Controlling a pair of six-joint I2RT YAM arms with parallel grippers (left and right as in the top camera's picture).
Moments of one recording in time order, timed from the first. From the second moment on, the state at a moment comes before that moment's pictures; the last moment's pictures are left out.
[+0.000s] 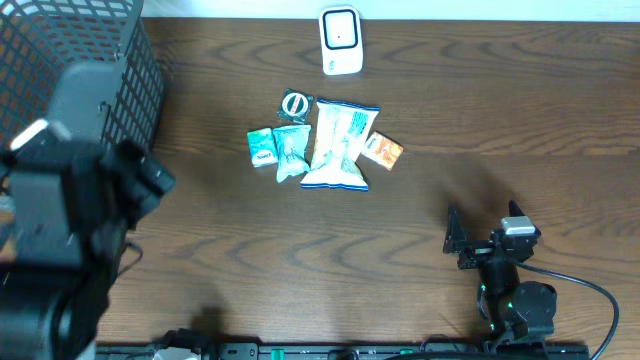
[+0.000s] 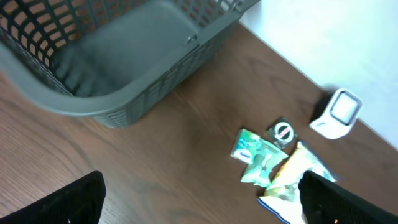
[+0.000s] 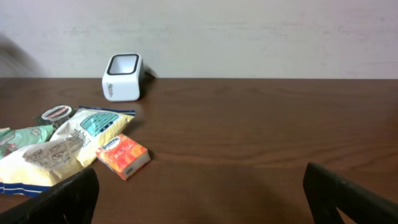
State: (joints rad) left arm -0.13 1.08 1.71 -1.43 -0.34 -0.72; right arm 0.08 0.02 0.01 -0.07 -0.01 0.04
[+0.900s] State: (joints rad) left arm 0.25 1.33 1.71 -1.52 -0.35 -0.77; right arm 0.08 0.02 0.01 -0.07 -0.01 0.04
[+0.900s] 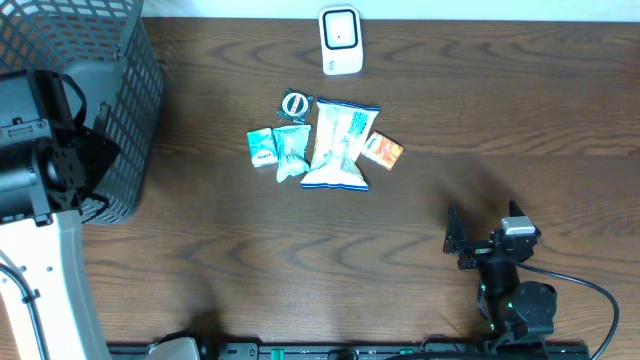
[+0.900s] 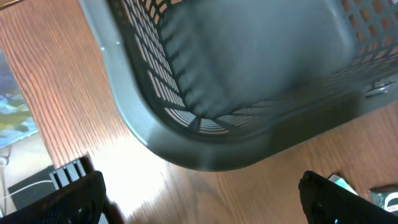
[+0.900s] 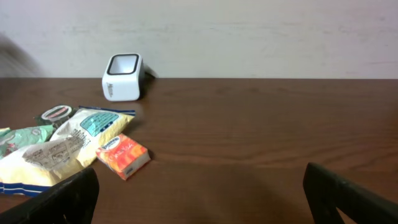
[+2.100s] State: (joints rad) left arm 0.25 1.33 1.71 -1.52 -0.35 -0.78; right arm 0.09 0.85 1.05 -0.37 -0.28 0.23
